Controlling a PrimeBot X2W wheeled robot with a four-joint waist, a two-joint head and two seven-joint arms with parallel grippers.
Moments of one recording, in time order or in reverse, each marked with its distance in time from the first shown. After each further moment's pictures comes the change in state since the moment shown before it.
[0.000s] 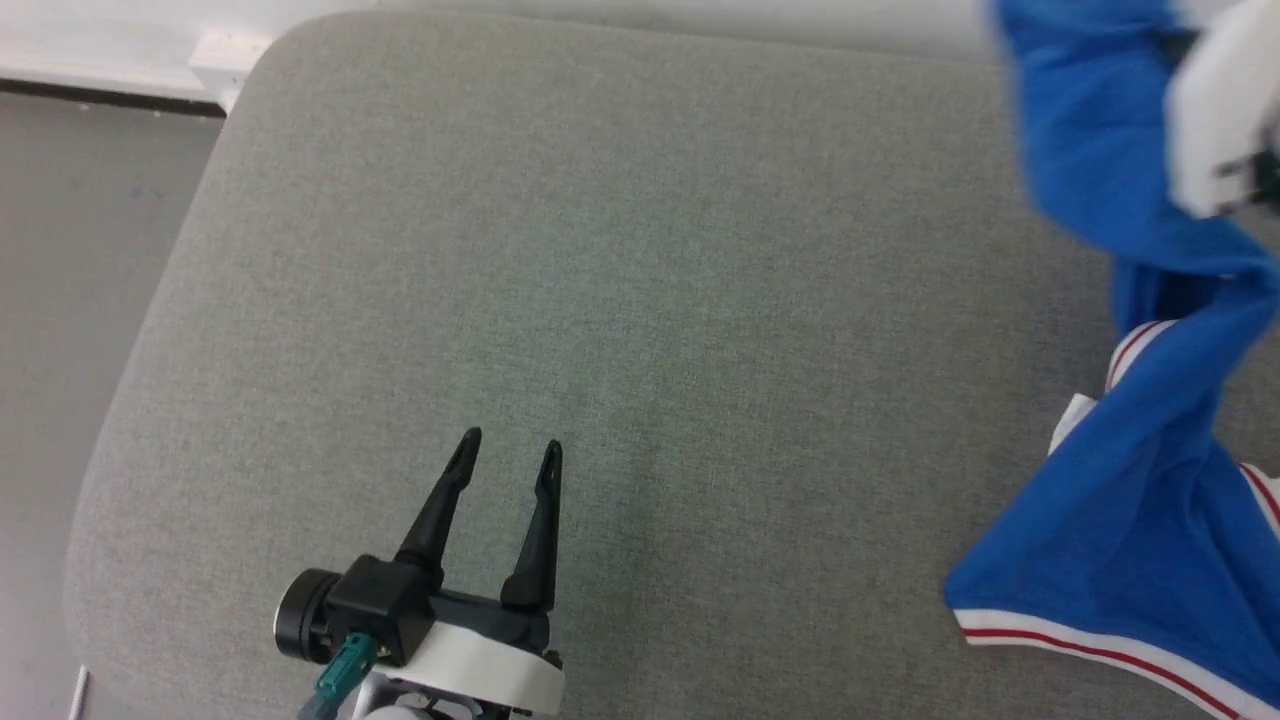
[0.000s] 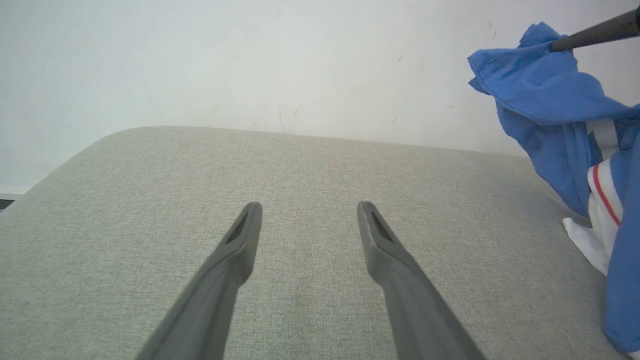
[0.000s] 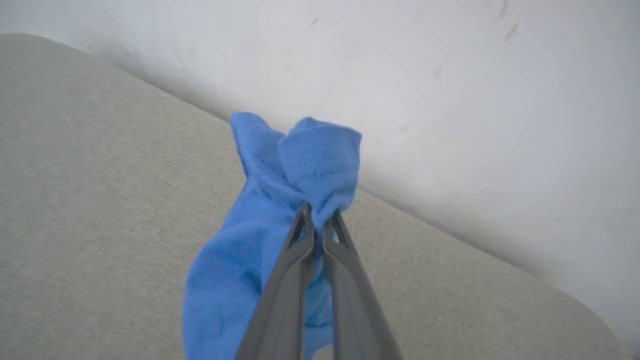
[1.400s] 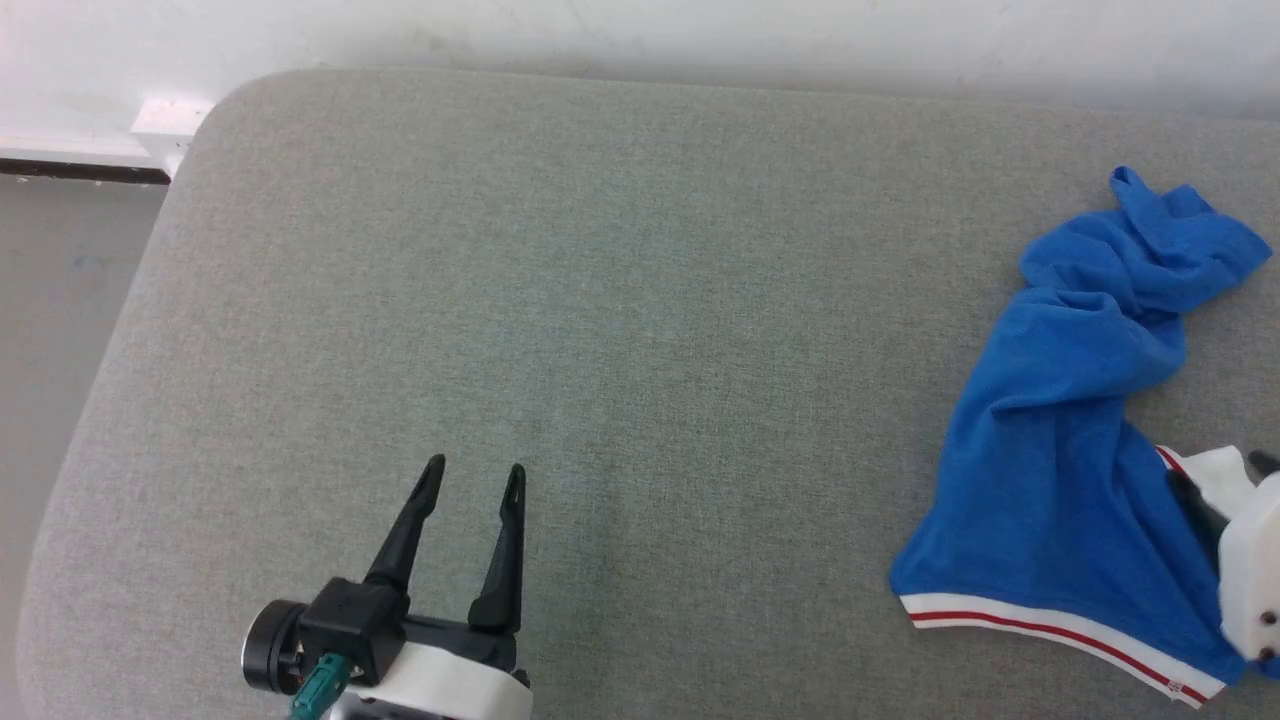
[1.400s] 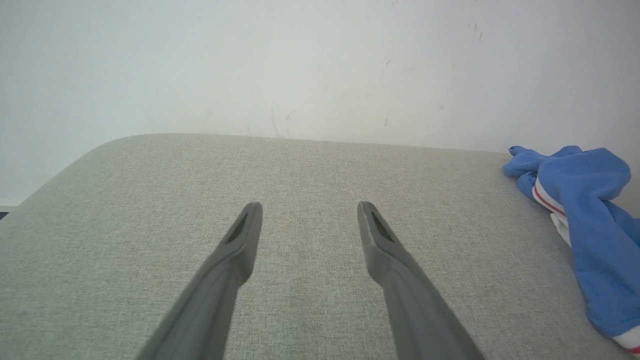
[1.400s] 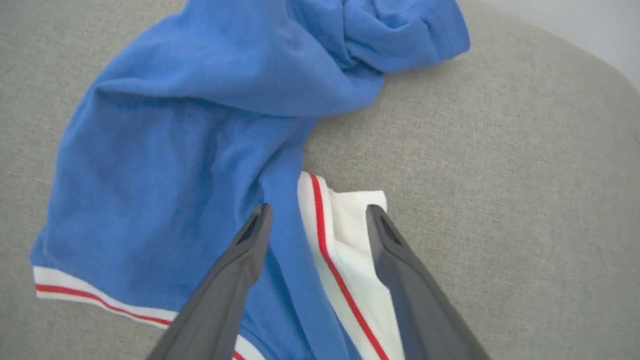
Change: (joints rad) left arm 0.036 0.000 0.058 0.013 0.028 -0.011 0.000; right arm 0.854 0.030 -0.375 -0.608 -0.019 0.000 0.157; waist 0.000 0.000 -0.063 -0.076
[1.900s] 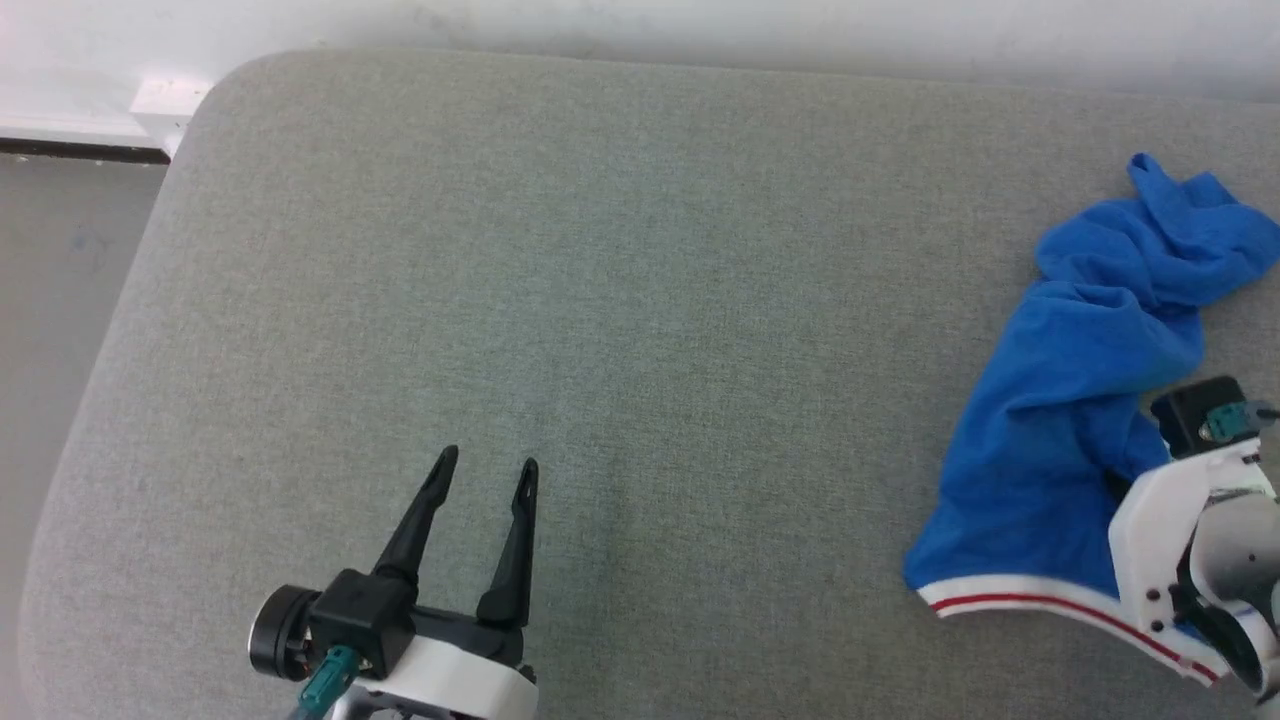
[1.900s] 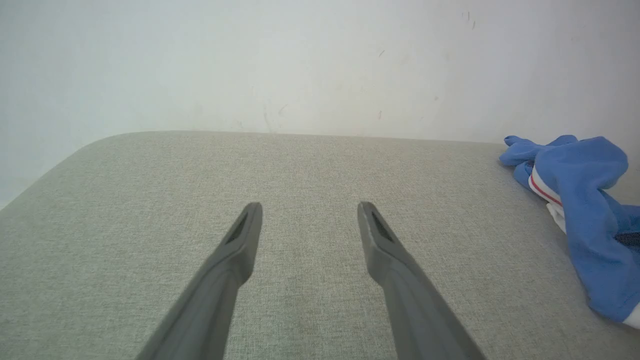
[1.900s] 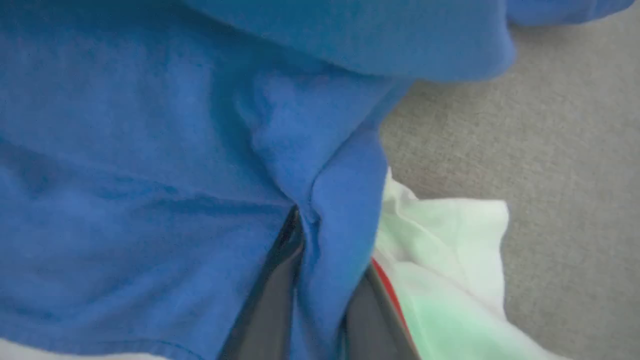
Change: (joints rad) left arm -0.011 0.000 -0.002 0.003 0.018 -0.026 0.000; right arm -0.096 0.013 0.214 0.361 -0.106 0.000 -0.206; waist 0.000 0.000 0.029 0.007
